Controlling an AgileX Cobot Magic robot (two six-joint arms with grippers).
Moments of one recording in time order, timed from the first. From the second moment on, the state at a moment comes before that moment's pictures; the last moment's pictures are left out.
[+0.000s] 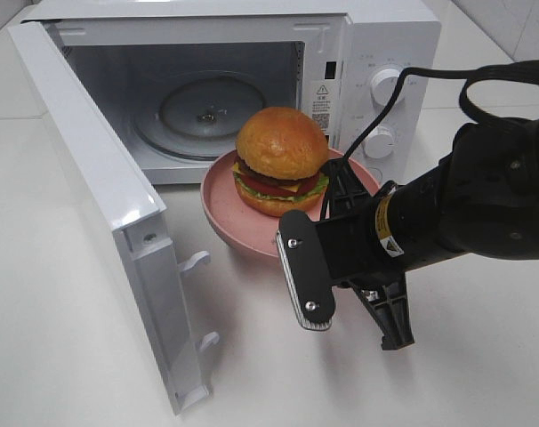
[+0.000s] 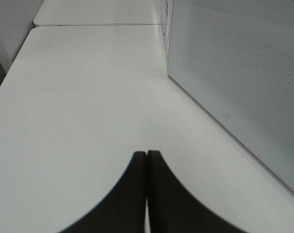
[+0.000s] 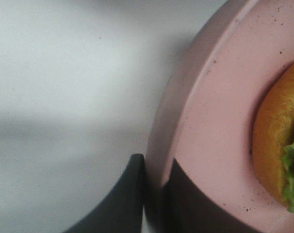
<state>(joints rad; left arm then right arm) 0.04 0.00 -0.50 -0.10 1.05 0.10 0.74 1.65 -0.71 -0.59 0.12 -0.69</state>
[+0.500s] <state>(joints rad) 0.04 0.00 -0.50 -0.10 1.05 0.10 0.74 1.65 -0.71 -0.33 0.22 -0.97</state>
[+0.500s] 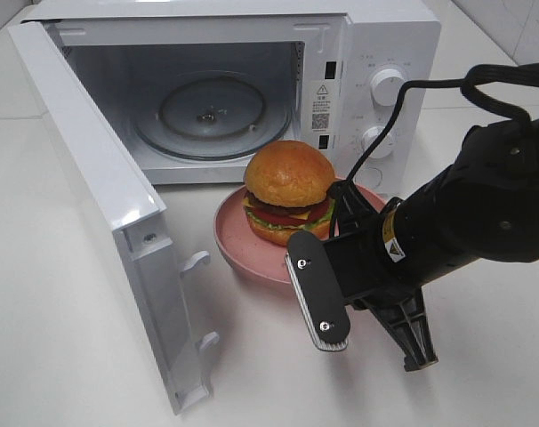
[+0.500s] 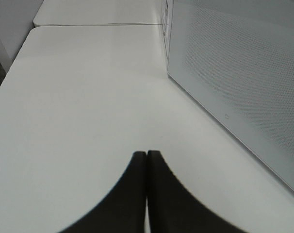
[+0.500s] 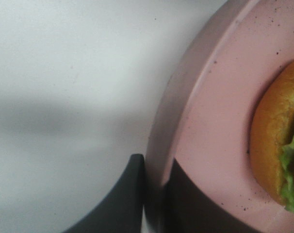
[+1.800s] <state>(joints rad) 0.04 0.00 -0.50 -0.10 1.05 0.10 0.74 2.00 -1.32 -0.26 0.46 -1.13</state>
